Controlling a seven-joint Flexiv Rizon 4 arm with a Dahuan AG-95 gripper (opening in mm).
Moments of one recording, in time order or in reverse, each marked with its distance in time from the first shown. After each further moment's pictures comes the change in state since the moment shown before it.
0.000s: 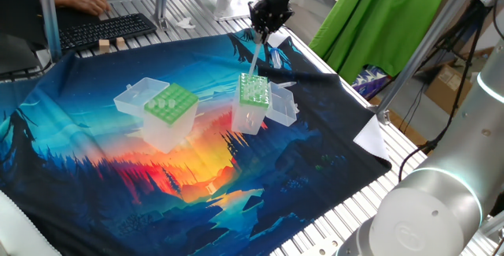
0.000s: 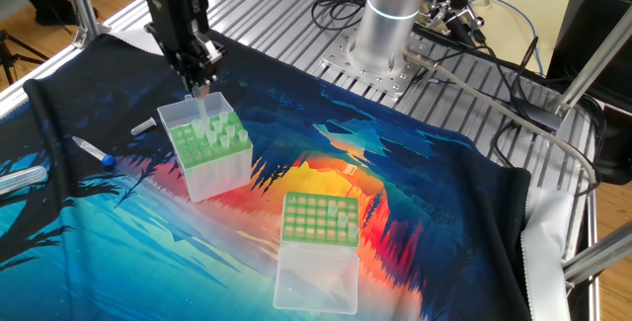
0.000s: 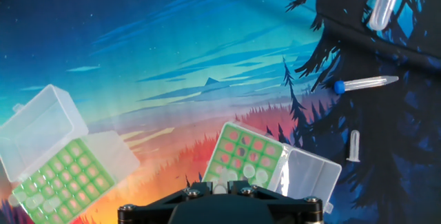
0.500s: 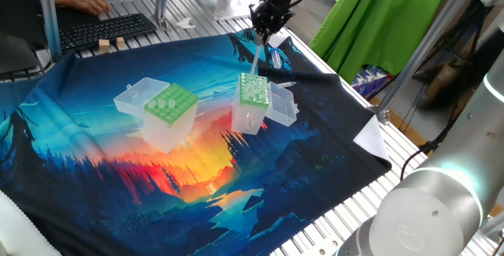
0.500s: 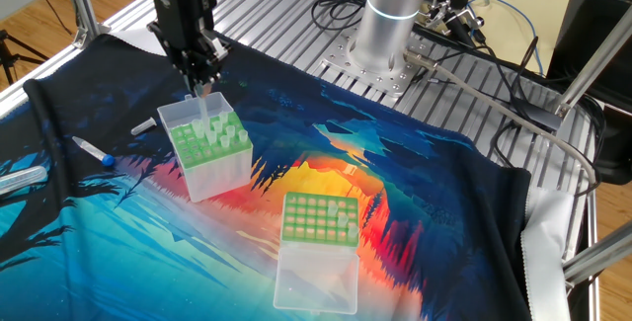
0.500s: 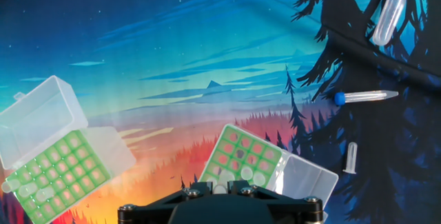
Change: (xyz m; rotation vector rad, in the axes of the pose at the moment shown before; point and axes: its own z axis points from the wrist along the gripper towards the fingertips) arm 0.008 -0.006 0.006 0.012 -0.011 -0.067
